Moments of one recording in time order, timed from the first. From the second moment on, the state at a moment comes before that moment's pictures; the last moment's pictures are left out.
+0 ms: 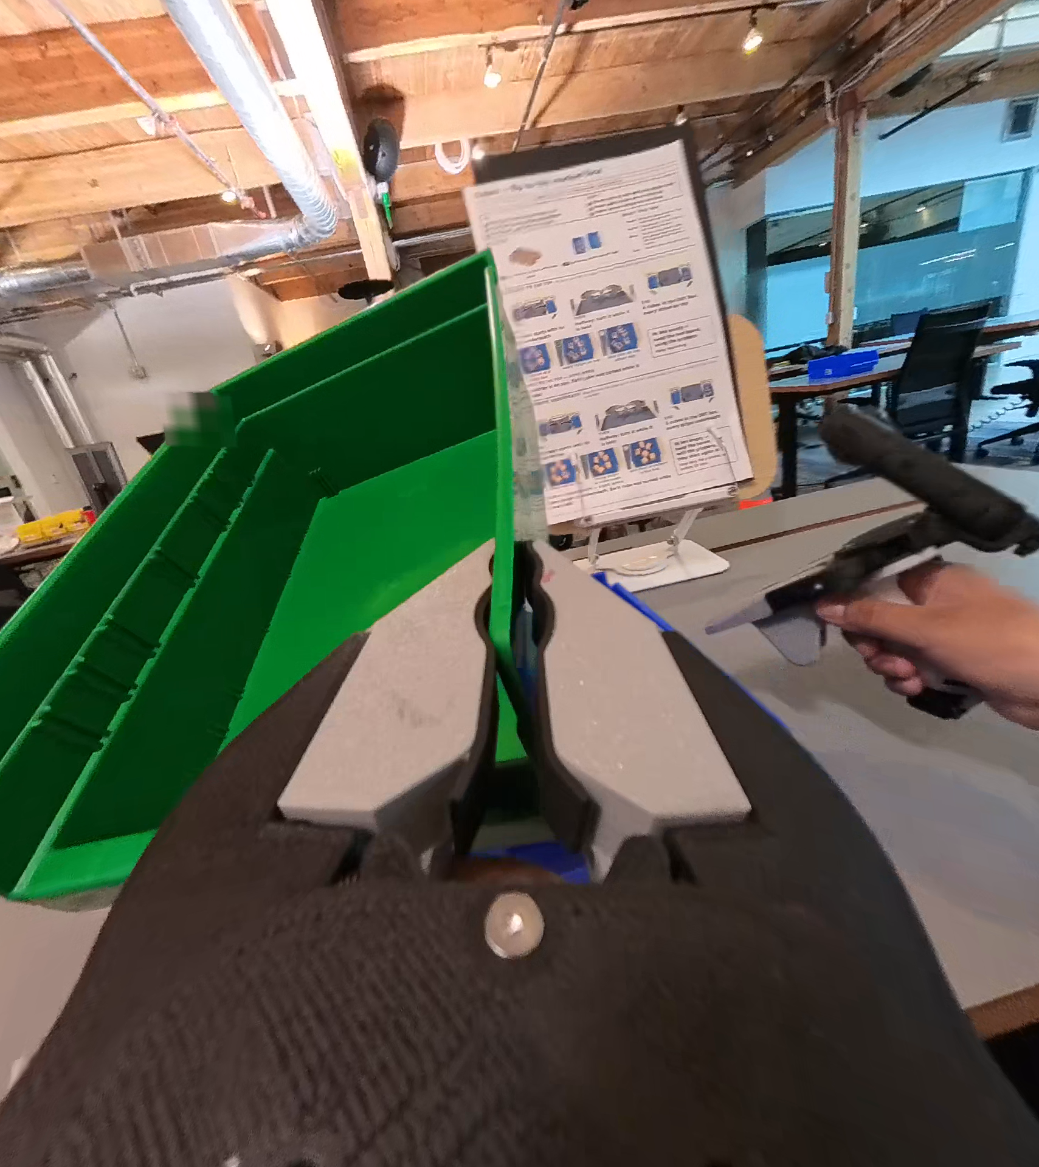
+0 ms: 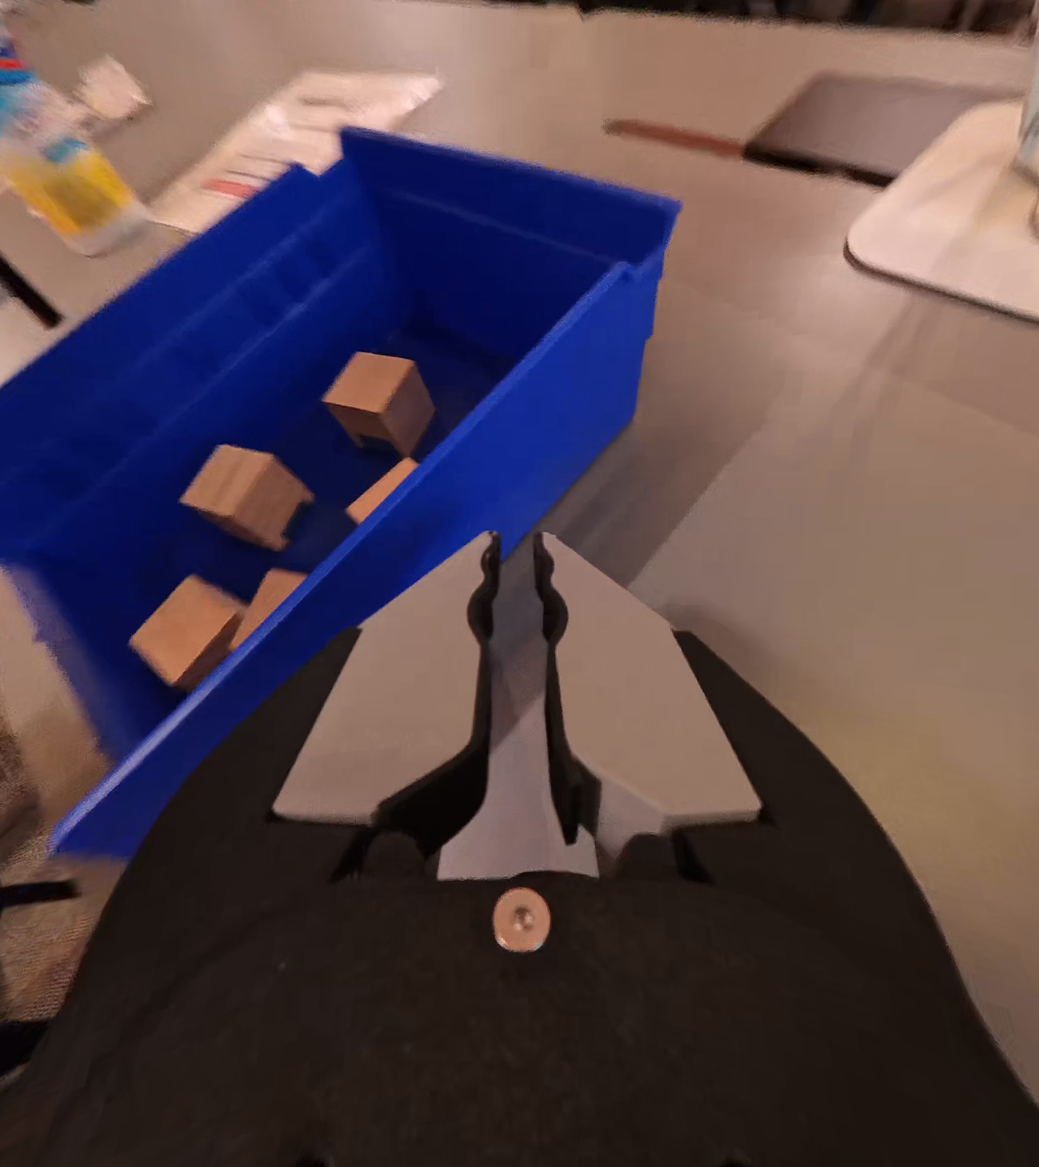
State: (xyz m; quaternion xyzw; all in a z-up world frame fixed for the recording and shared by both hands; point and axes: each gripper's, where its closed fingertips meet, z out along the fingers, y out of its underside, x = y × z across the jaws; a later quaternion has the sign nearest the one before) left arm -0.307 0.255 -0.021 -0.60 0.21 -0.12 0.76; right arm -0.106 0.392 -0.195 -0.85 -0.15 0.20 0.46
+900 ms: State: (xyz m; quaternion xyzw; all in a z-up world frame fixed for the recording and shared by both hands) left arm 0.110 0.198 -0.198 -0.63 0.48 -0.25 0.56; right arm 0.097 0.174 -0.104 -0.80 -0.11 0.20 0.56
